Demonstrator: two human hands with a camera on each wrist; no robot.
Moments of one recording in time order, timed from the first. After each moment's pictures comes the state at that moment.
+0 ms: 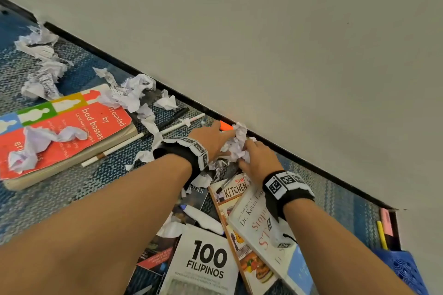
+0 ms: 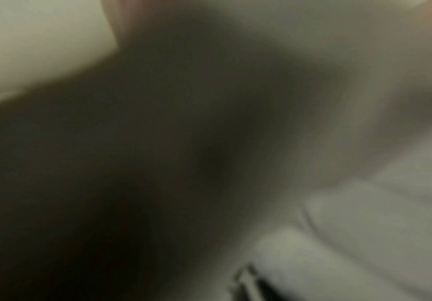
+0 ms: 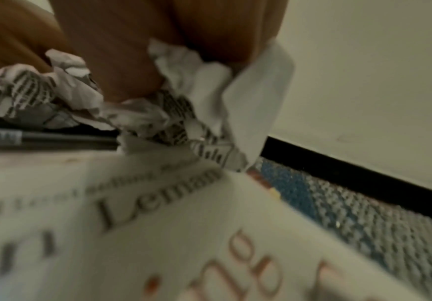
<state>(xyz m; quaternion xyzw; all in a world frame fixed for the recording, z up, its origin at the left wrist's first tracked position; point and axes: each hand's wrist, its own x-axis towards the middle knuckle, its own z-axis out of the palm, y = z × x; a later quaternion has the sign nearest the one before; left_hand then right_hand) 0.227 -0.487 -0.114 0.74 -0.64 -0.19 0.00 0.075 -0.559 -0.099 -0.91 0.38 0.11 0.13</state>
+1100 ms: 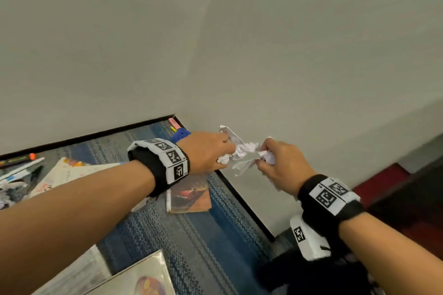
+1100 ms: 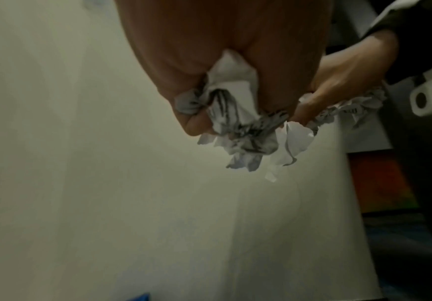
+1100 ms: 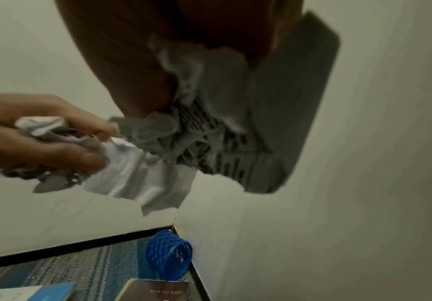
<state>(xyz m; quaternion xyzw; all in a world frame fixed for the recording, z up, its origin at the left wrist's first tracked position) -0.150 -0.365 0.146 0.18 -0.98 -0.04 0.08 -0.331 -0.252 0.184 -0.64 0.76 -0.09 -0.02</state>
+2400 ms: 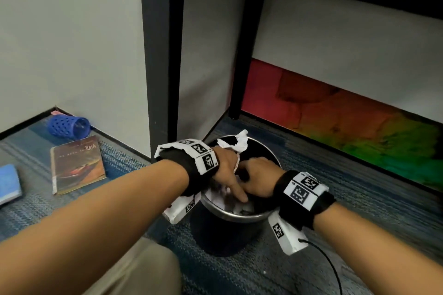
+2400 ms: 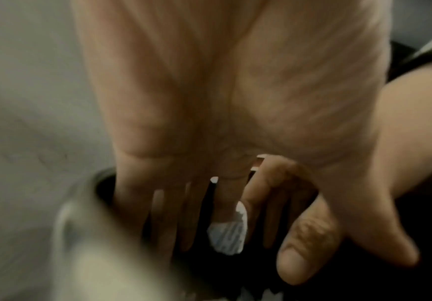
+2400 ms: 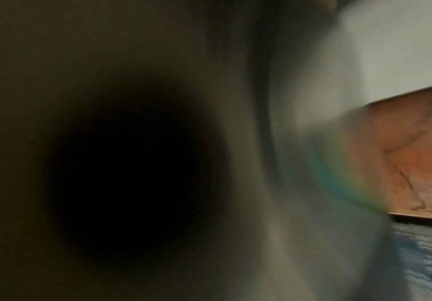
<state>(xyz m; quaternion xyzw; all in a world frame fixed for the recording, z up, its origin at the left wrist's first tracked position) -0.456 -0.032 0.159 0.16 -0.93 -0.21 -0.24 -0.543 0.075 0.128 -0.50 0.84 0.01 0.20</state>
